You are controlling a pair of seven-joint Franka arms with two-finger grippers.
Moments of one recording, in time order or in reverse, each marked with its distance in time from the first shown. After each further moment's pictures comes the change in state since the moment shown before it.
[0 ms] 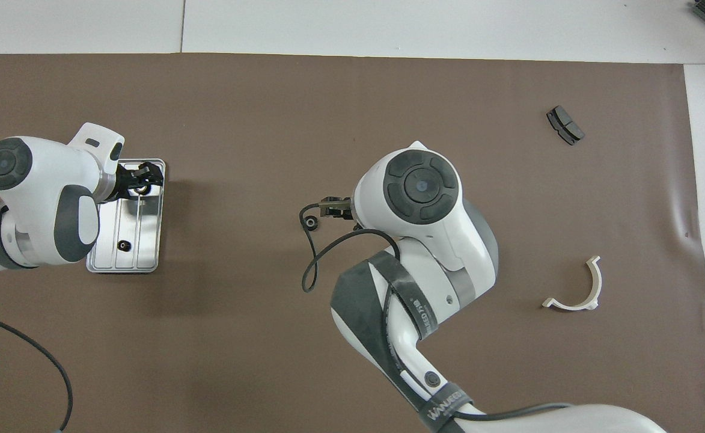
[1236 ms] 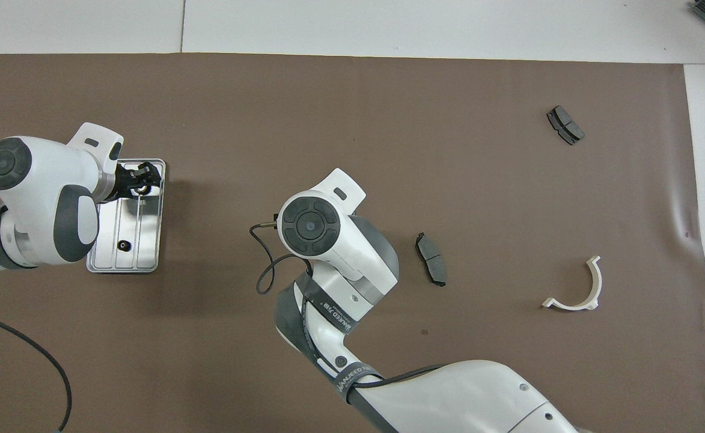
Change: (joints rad) left arm 0.000 0.000 0.003 0.000 0.001 0.000 -0.010; right arm 0.111 0.254 -0.002 0.113 -0.152 0.168 0.130
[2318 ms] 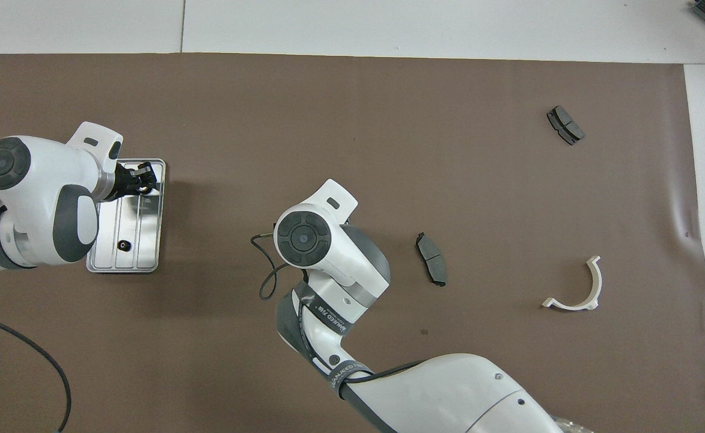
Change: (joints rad) left arm 0.000 -0.005 -0.002 0.000 0.000 -0.001 -0.005; right arm 0.009 0.037 0.000 -0.022 -0.007 0.056 0.000
